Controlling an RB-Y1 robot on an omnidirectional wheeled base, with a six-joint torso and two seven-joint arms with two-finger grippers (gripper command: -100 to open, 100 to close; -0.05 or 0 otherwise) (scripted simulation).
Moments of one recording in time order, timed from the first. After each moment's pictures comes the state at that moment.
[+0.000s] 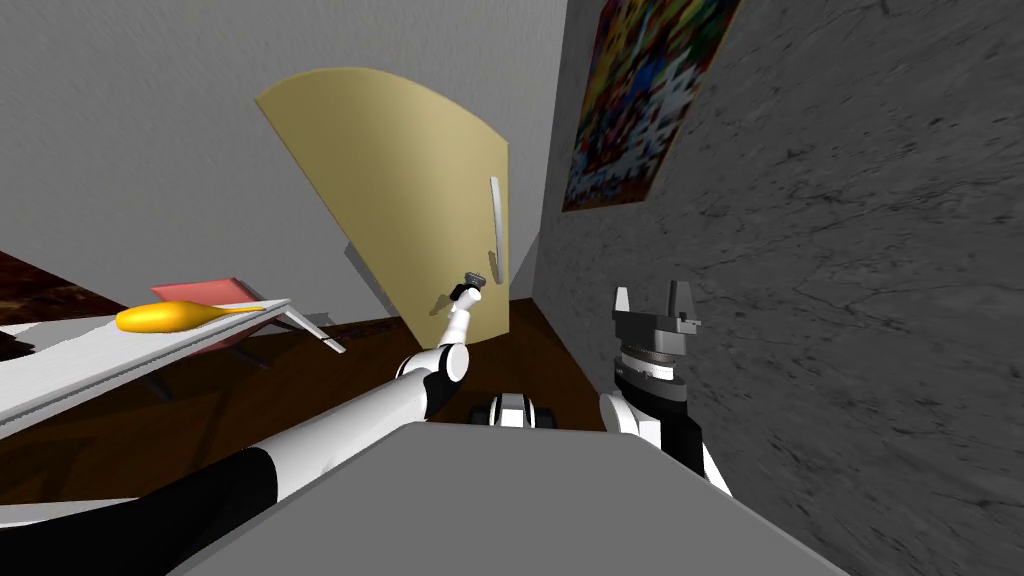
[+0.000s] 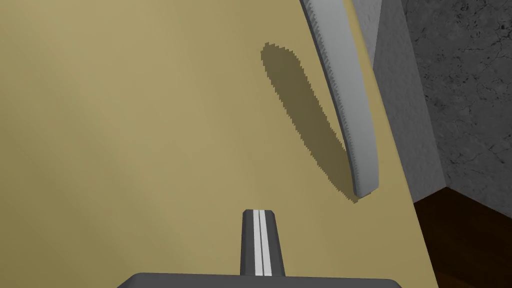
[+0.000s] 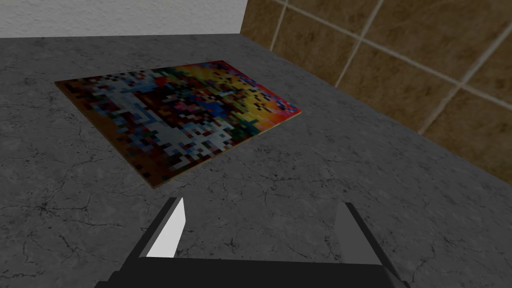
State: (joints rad) left arm -0.87 -0.03 0.56 -0.91 0.43 0.06 0.34; right arm 0.51 0.02 0.00 -2.40 0.04 -0.60 -0.13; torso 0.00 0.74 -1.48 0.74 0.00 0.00
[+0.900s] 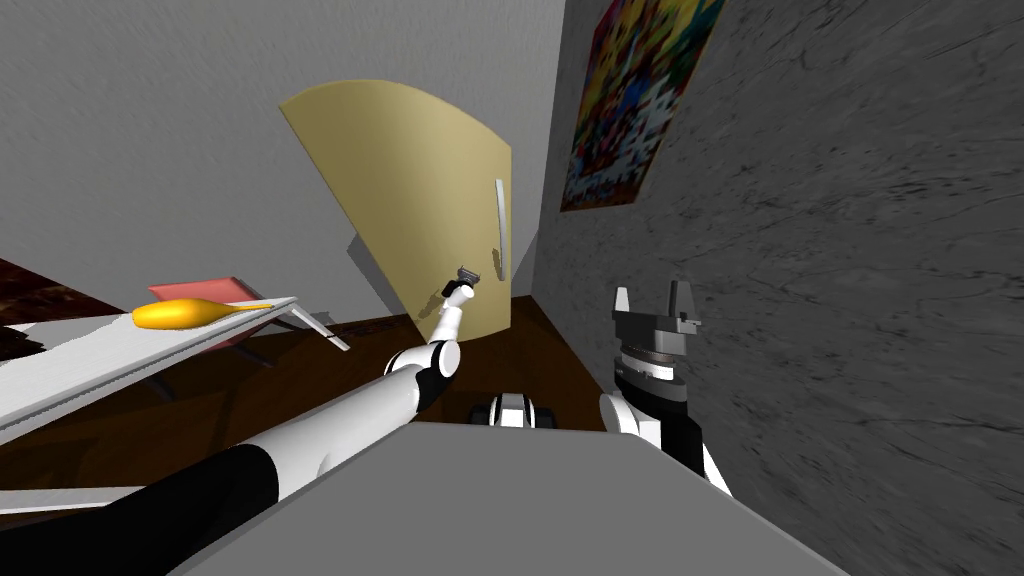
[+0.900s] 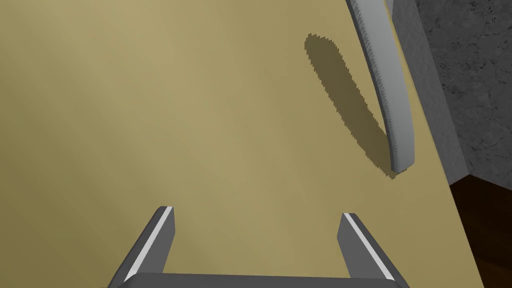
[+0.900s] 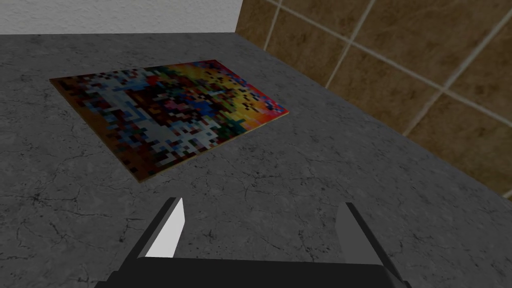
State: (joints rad) left arm -0.87 0.07 0.51 -0.90 0.45 0.06 0.35; right arm 0.52 0.02 0.00 -2.40 0.04 -0.60 -0.13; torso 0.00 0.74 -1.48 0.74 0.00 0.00
